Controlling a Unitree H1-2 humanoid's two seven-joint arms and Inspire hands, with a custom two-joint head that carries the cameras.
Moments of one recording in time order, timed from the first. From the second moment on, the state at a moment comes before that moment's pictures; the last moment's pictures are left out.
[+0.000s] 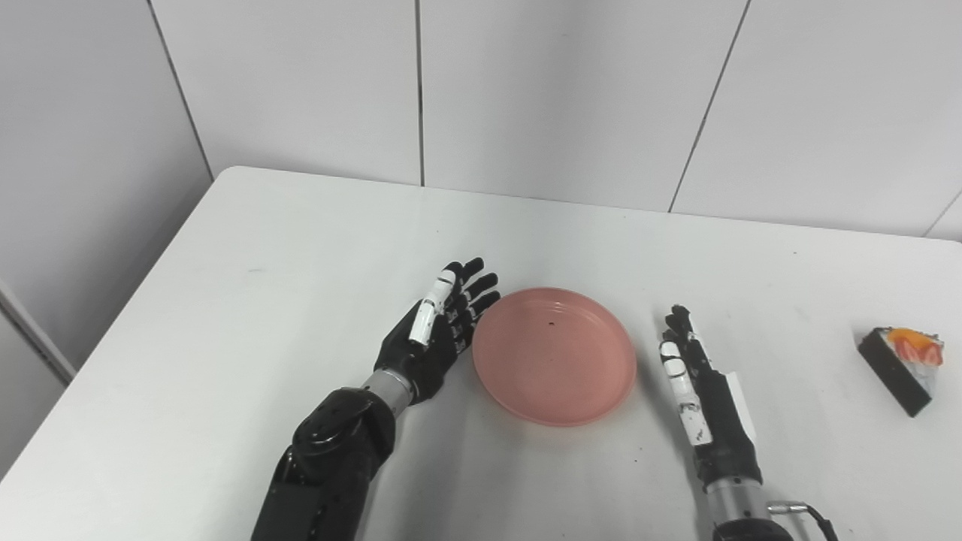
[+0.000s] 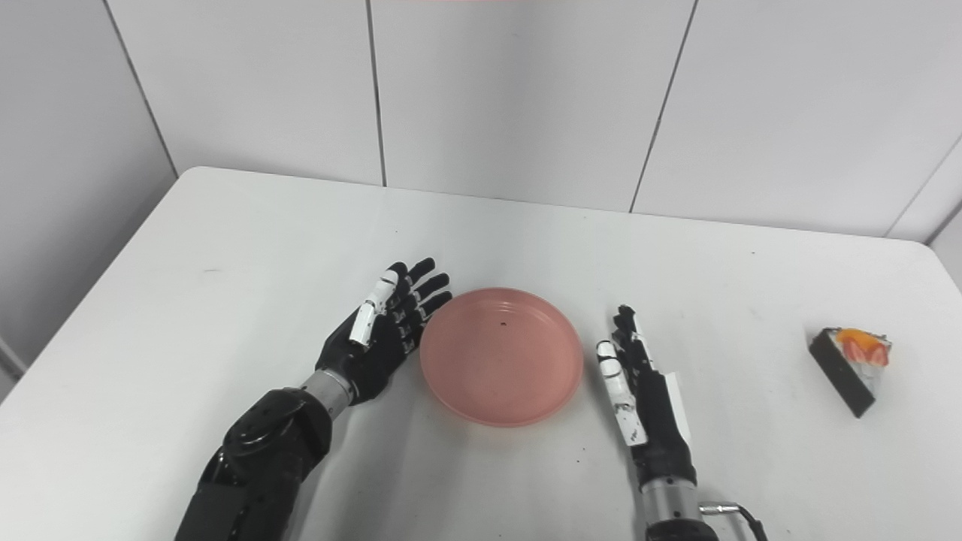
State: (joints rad) left arm -0.27 -0.03 -0.03 0.02 -0.37 0.45 -0.14; right arm -0.05 -0.05 0.06 -0.12 -0.17 0.08 0.01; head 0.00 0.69
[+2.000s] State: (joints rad) left arm -0.34 0.07 0.08 0.23 -0.41 0.29 -0.32; right arm -0.30 -0.36 -0.19 -0.37 -1.02 0.47 0.16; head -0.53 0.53
